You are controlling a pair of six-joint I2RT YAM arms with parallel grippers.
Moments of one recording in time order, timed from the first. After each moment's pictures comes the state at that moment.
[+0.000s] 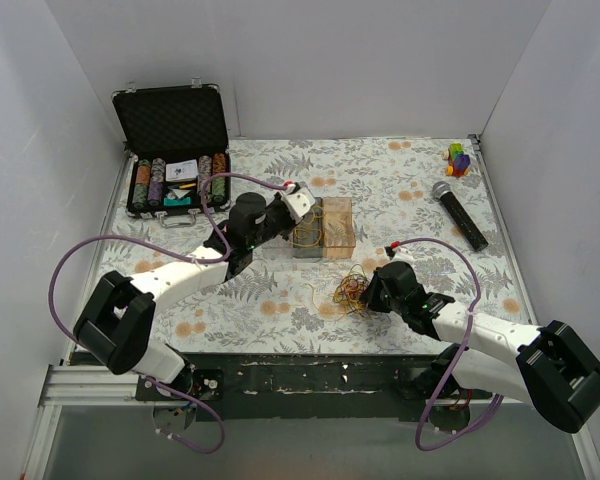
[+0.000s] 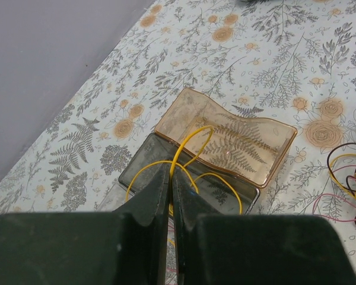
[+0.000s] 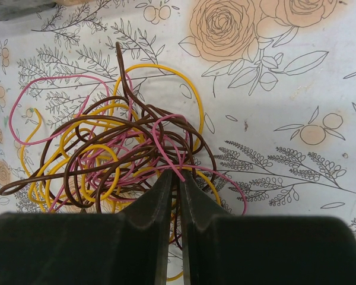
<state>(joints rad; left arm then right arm) -0.65 1.46 0.87 0.41 0.21 0.38 0.72 1.08 0.30 0.01 0.16 0.76</state>
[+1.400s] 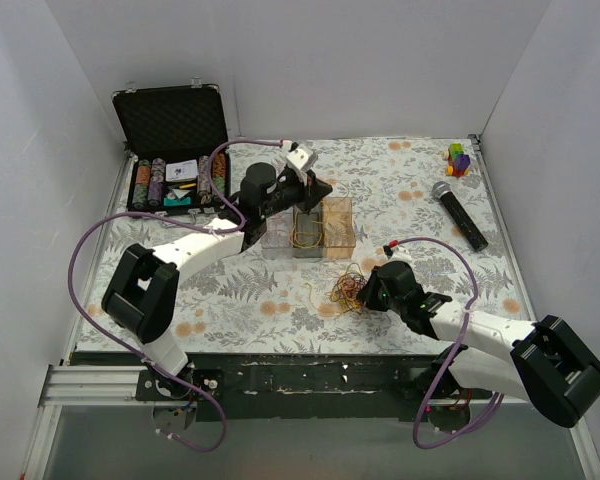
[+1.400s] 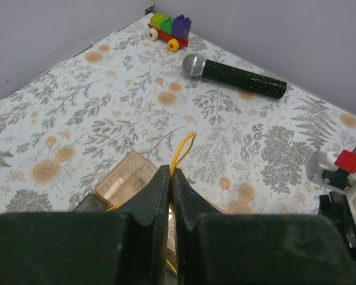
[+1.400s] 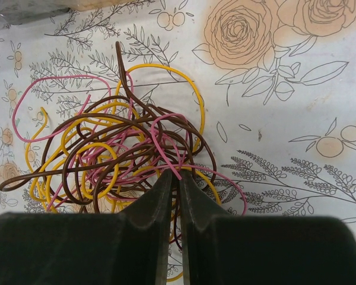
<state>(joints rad) -0.61 1.66 1.11 0.46 0.38 -0.08 0.72 1.12 0.30 0.07 0.14 0.76</state>
